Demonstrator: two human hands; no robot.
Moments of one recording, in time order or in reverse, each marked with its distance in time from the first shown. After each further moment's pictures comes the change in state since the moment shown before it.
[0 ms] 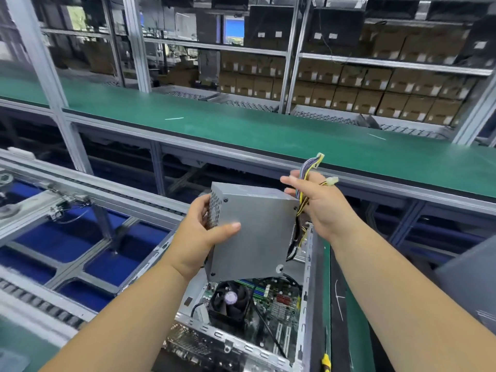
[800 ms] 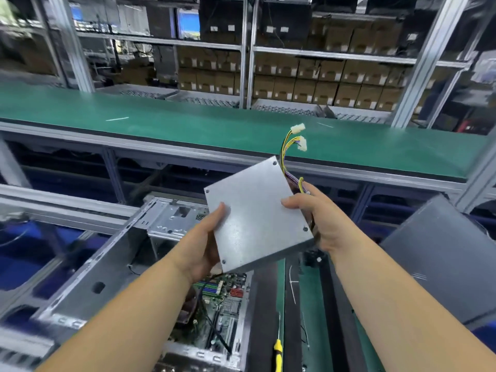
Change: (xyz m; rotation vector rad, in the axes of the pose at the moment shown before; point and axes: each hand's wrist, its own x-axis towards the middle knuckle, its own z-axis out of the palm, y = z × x) left_hand 0.010 -0.022 0.116 -0.315 -0.232 -0.532; right_hand -0.047 0.013 -0.113 0.090 0.018 0.155
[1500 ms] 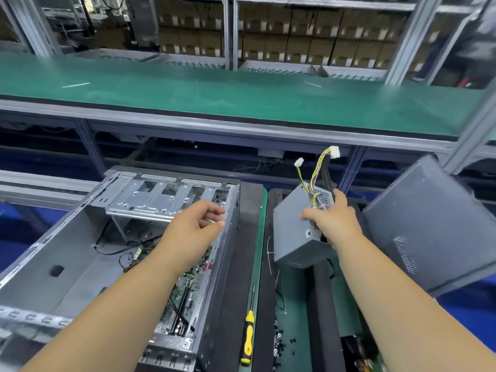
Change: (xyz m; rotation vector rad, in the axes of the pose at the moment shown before) left_hand 0.015 -0.048 0.033 0.878 0.230 0.300; right_hand 0.021 0.097 -0.130 -0.672 0.570 0.286
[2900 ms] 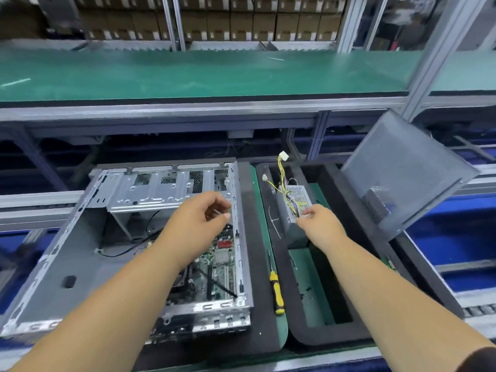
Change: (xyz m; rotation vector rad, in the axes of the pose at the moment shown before) left_hand -0.015 -0.026 -0.050 0.091 -0.252 0.174; right_hand -0.088 0.044 0.067 -0.139 0.045 0.044
